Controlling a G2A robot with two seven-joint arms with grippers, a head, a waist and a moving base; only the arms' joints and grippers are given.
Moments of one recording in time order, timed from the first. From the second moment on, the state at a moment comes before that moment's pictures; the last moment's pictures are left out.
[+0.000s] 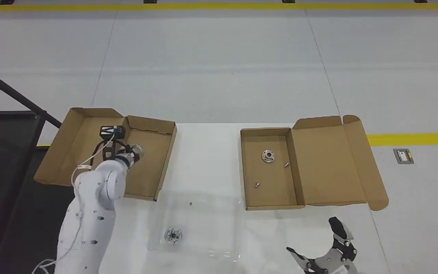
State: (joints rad) left arm 0.81 -1.24 -1.47 -1.29 1.29 0.07 -0.78; right arm -1.92 -1.22 1.56 -2.07 -1.65 -0.21 -0.79
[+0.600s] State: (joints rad) left arm 0.52 -1.32 -1.22 -0.75 1.32 0.16 -0.64; right arm -1.92 -1.22 1.56 -2.07 -1.65 -0.21 -0.79
